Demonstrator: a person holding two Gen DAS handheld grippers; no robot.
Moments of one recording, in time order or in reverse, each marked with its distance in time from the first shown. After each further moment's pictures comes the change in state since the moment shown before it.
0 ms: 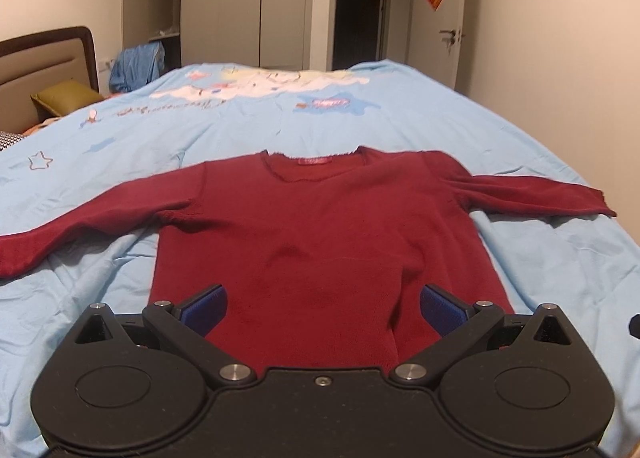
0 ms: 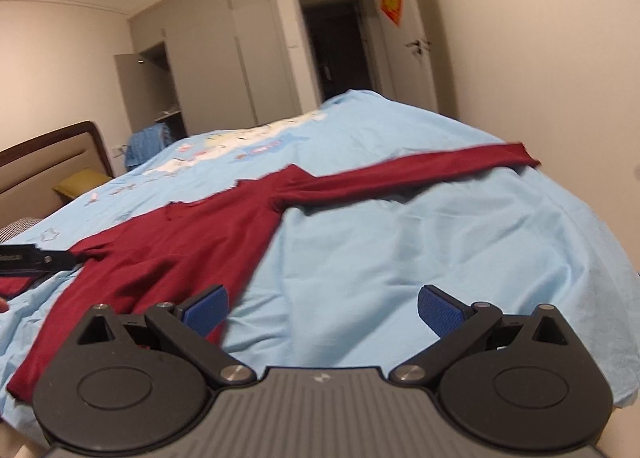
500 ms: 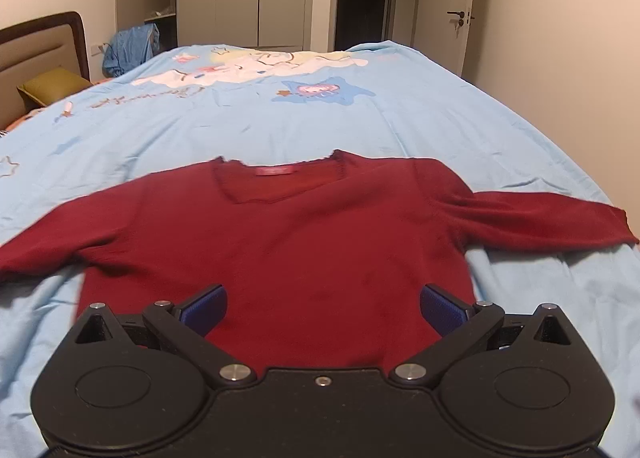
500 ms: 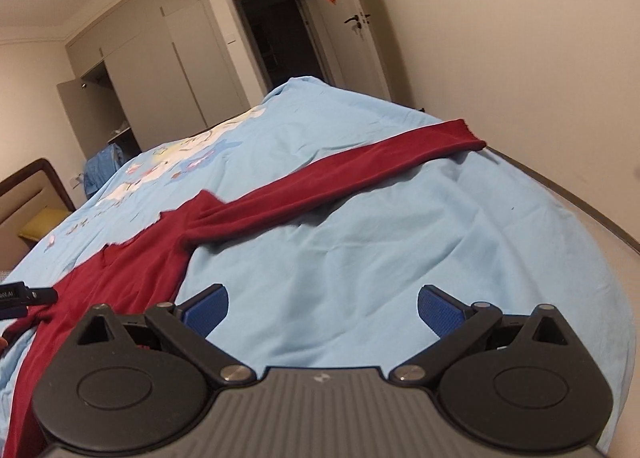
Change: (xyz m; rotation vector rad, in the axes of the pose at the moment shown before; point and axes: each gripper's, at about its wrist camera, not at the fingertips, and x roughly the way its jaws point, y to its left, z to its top) left arm 0.092 -0.058 0.062 -0.022 0.059 0.006; right arm 0.053 -0.093 0.062 0.158 0.027 -0.055
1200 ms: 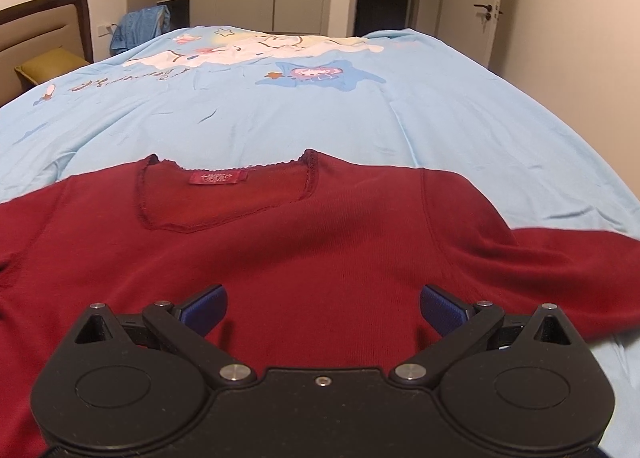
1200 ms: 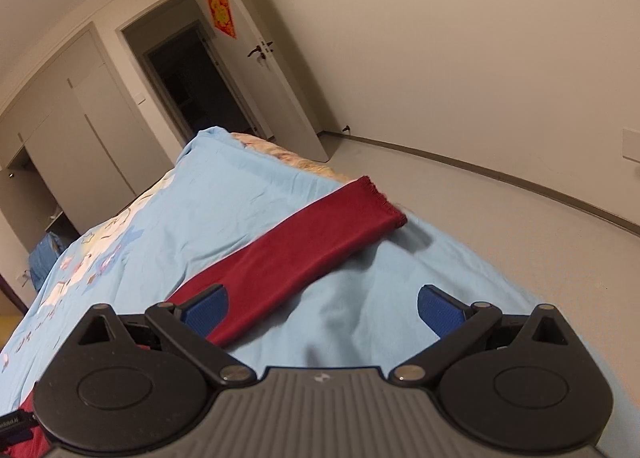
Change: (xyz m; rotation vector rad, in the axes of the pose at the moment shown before) left arm 0.139 -0.050 0.040 -0.064 0.016 0.052; right arm 0.128 -0.107 0.097 0.254 -0.090 -0.140
